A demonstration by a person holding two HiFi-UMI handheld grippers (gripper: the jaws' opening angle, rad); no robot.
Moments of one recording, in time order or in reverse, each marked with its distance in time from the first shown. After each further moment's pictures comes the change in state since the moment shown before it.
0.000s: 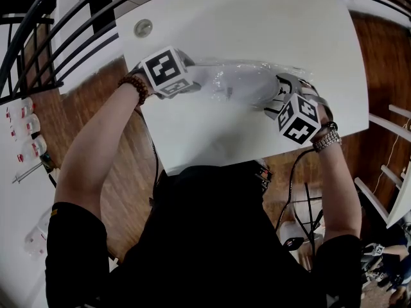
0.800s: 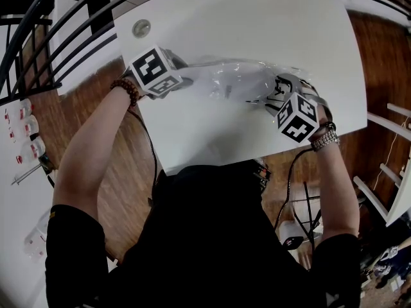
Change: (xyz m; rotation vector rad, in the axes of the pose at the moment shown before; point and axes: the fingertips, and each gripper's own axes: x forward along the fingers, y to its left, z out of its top) left arm -0.014 0.004 -0.010 -0.062 -0.041 0.006; right arm 0.000 -0.005 -0.011 0.037 0.027 -0.040
